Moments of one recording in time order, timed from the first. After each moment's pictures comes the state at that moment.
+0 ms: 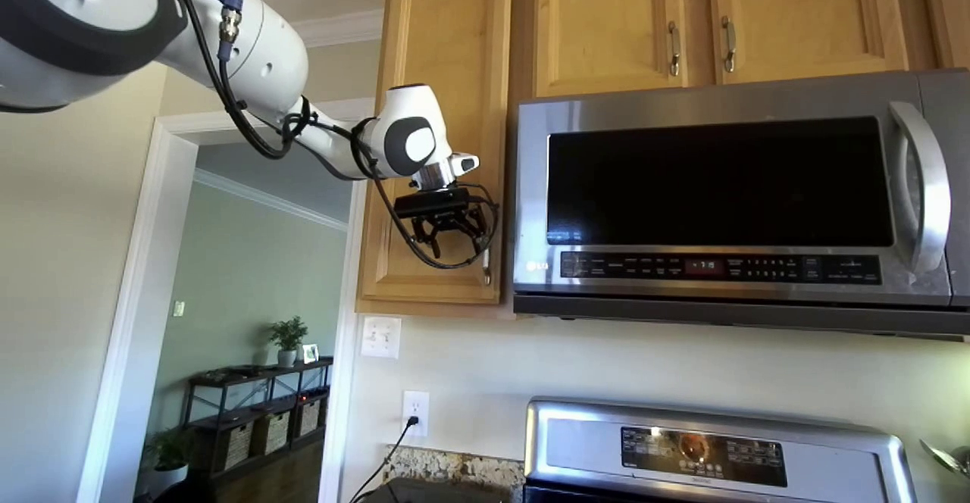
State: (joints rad) arm 0.05 0.00 -0.07 -1.63 0.11 2.40 -0.33
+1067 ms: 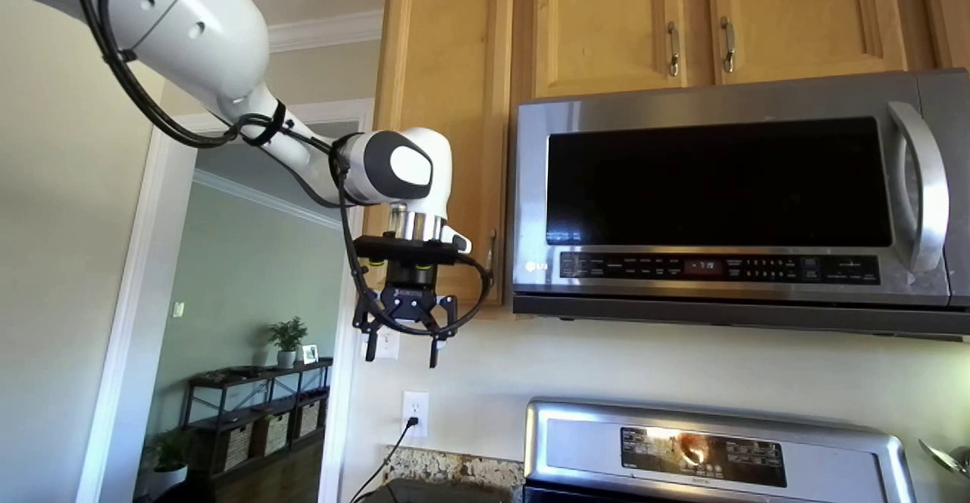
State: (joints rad) arm -0.02 -0.23 -0.11 -2.07 0.04 1.86 -0.55
